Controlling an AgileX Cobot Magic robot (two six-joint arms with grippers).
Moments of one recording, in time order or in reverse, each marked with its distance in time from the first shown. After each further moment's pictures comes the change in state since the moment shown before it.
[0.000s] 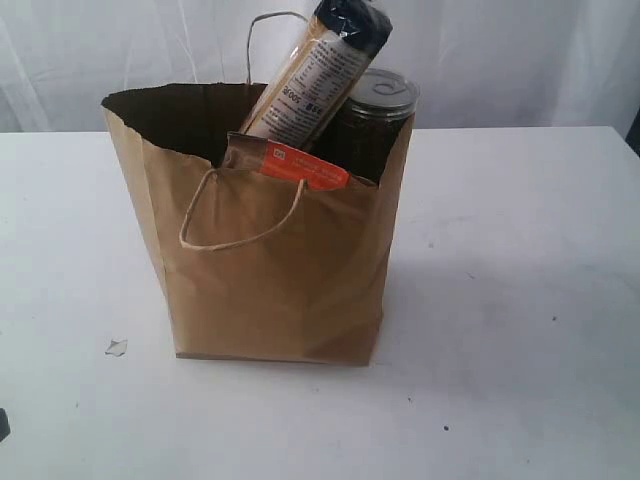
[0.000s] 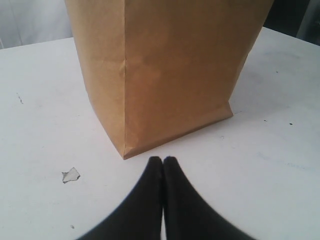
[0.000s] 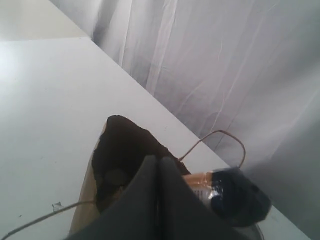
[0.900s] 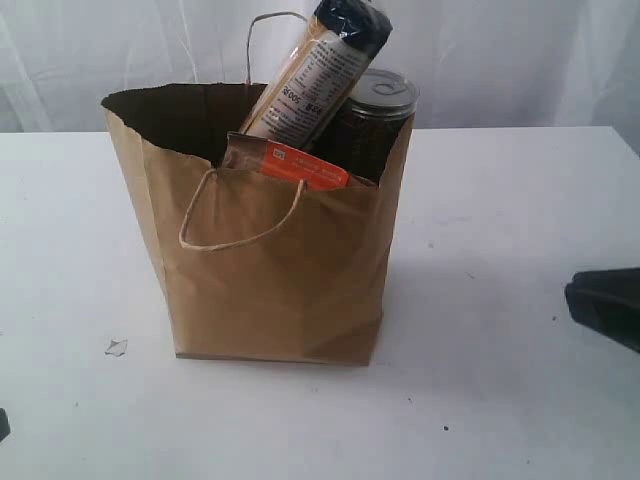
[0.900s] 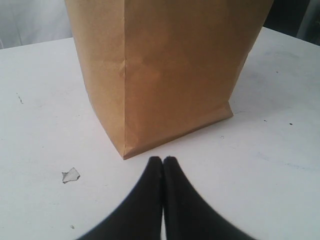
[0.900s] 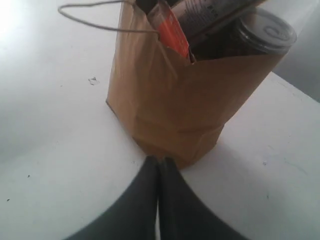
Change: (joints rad) left arm 0.000 0.000 0.000 0.000 0.000 0.000; right arm 0.000 -0.591 0.609 -0.014 0.192 0.082
